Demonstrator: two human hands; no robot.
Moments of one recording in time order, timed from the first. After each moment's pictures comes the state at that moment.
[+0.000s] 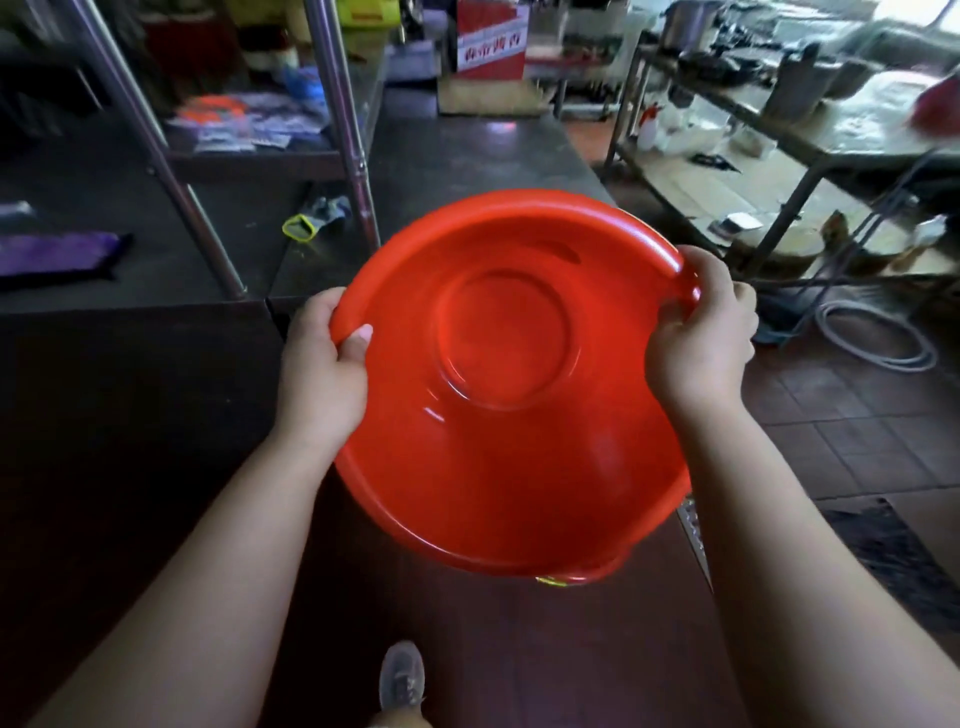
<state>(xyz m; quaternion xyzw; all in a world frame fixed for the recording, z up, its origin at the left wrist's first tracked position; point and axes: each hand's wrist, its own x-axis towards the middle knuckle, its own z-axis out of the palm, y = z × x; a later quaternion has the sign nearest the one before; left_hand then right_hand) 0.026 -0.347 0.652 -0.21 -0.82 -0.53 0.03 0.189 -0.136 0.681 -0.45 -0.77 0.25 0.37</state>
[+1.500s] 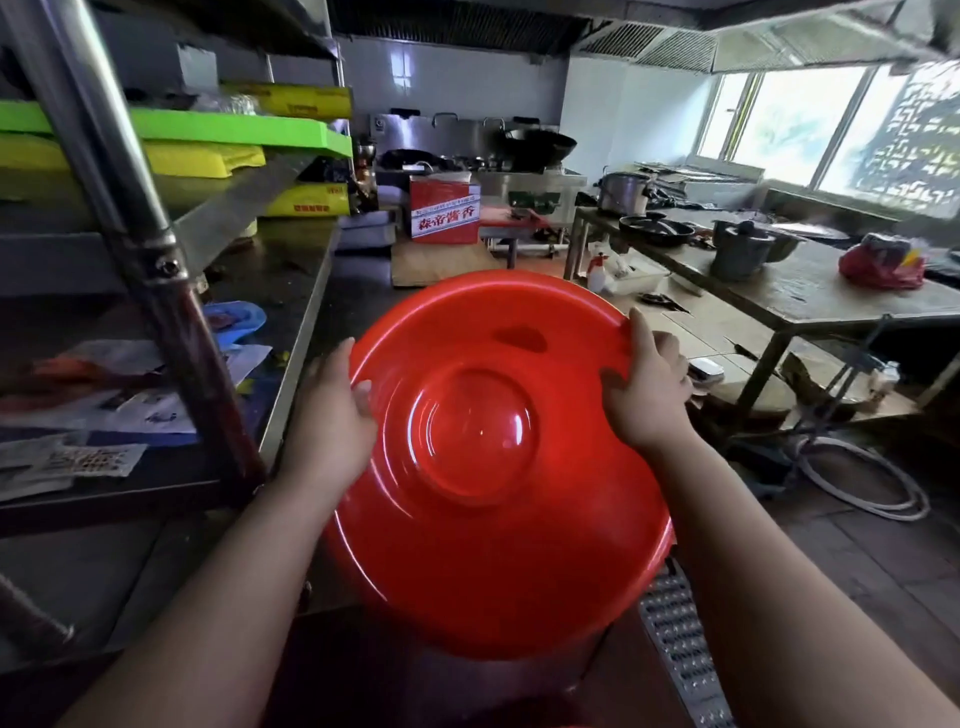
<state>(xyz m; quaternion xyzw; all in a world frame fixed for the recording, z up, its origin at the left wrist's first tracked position) -0.262 -0.069 0.738 -0.28 -0.85 -0.43 0.08 -0.103 0.141 0.754 -0.42 -0.84 0.19 0.29</state>
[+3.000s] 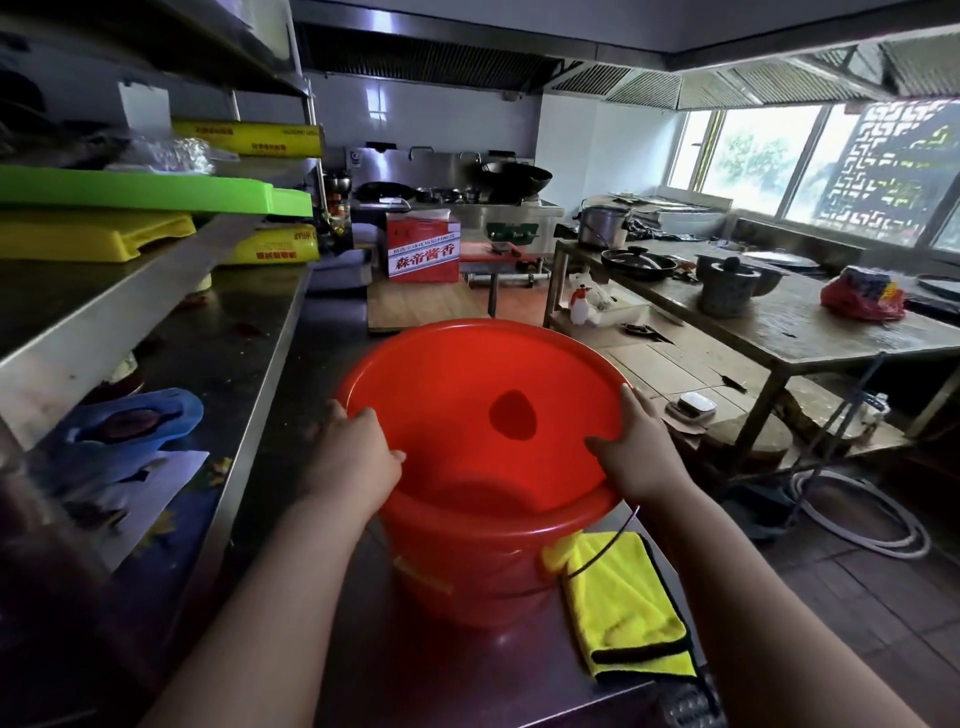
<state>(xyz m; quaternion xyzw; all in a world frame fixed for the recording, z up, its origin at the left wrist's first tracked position) -0.351 0.044 0.756 -0.27 -0.95 -0.17 -0.04 -0.179 0.239 0.735 -0.42 -0.84 0.27 0.23</state>
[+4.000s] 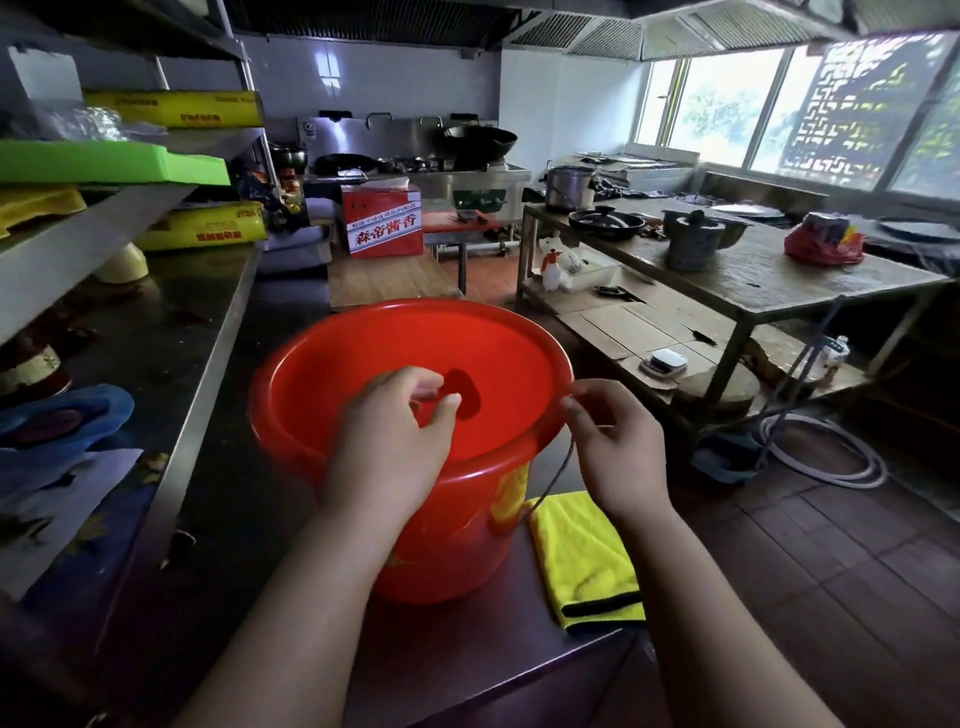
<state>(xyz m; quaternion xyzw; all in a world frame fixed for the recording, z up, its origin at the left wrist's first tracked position) -0.278 0.064 0.764 -0.40 -0.80 -0.45 0.06 -0.145 0.200 0.721 -0.35 -0.73 0.36 0.46</state>
